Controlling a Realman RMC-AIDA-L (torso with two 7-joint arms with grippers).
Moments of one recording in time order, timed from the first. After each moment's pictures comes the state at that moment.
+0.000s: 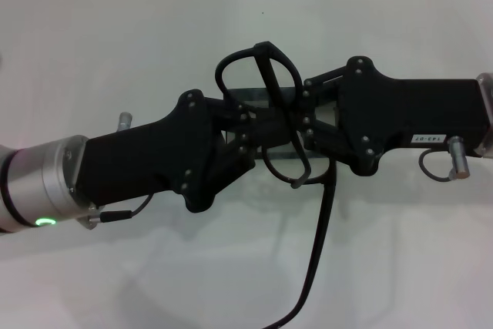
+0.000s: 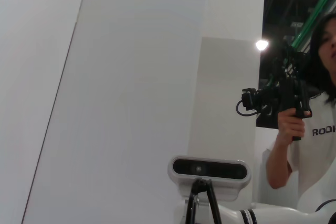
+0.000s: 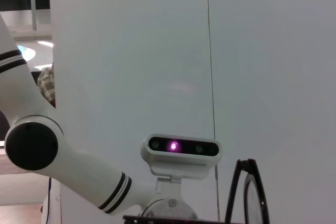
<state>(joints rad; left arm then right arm) -0.44 -2.09 1.15 0.43 1.28 1.93 -1.06 0.42 2.02 -1.46 -1.02 -1.26 -1.53 1.37</state>
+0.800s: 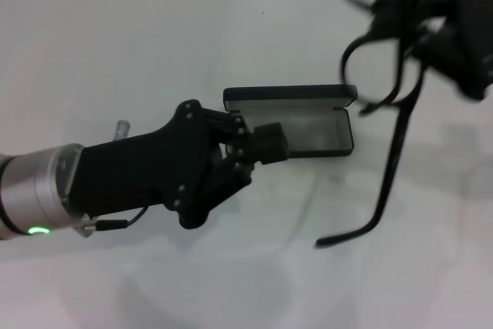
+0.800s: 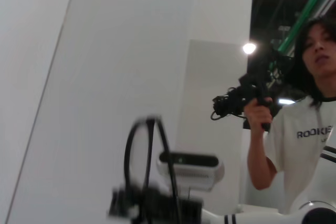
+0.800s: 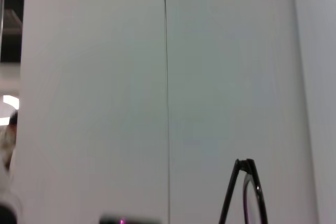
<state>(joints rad) -0.44 -2.09 1.16 0.44 1.29 1.97 -1.06 0.39 2.02 -1.18 -0.96 -1.17 -1.71 1.33</state>
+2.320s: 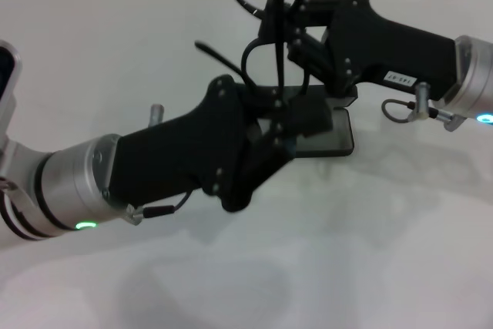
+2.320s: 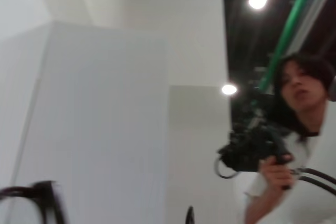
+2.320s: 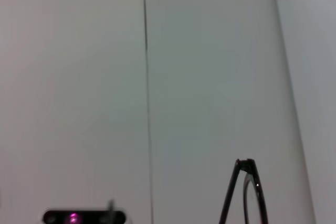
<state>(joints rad) -0.51 -2.10 1.55 0.31 0.84 1.95 -0.88 0.66 2.03 -1.55 -0.46 -0.82 -1.55 0.96</state>
